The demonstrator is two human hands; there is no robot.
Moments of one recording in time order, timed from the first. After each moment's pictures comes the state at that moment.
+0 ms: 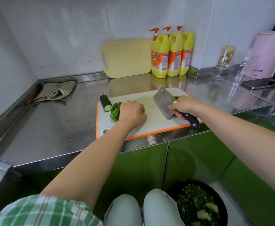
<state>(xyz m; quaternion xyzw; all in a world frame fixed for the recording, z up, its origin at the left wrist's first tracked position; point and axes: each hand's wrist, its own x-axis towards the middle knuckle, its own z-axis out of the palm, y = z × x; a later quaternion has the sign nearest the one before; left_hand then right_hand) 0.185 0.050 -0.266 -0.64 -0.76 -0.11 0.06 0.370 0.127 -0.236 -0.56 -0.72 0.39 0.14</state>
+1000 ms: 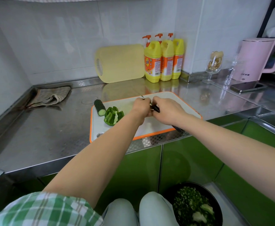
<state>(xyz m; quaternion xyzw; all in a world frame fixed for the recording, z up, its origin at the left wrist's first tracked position) 0.243 0.071 -0.234 -0.37 -0.63 -0.55 -0.41 0.356 0.081 -0.225 -0.43 -0.88 0.06 0.17</state>
